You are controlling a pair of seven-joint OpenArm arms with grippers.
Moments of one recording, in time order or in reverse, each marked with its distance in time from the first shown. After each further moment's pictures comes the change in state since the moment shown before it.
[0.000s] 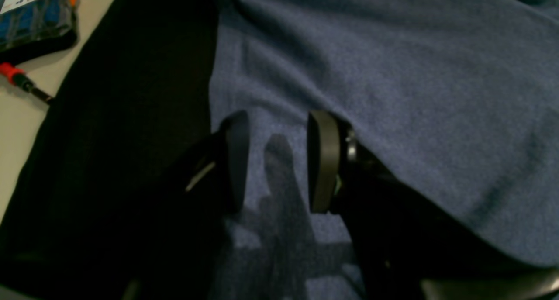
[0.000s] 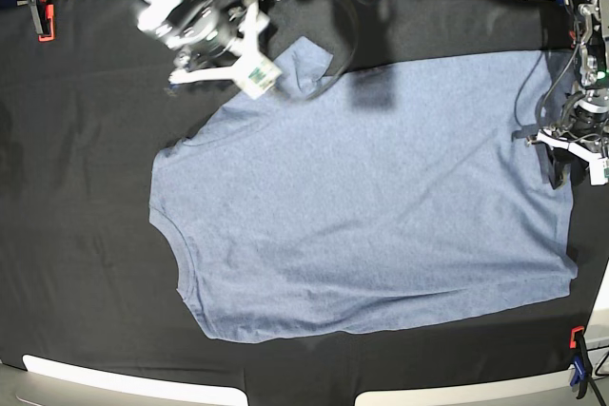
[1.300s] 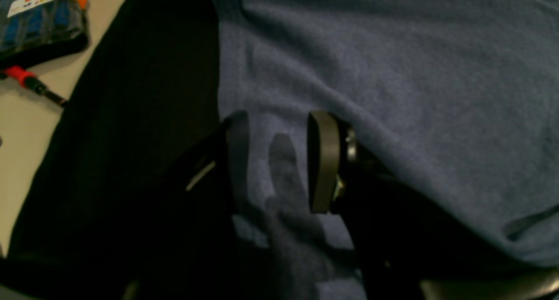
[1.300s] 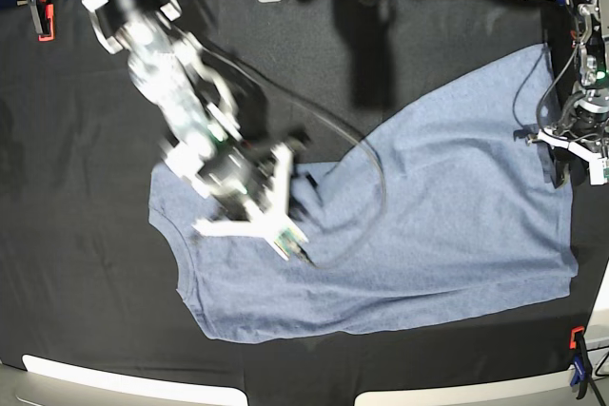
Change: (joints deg) left arm 0.0 0.0 0.0 0.0 2.1 0.0 -0.1; right arm 31.8 -9.6 1.4 -20.5 6.5 -2.9 7.5
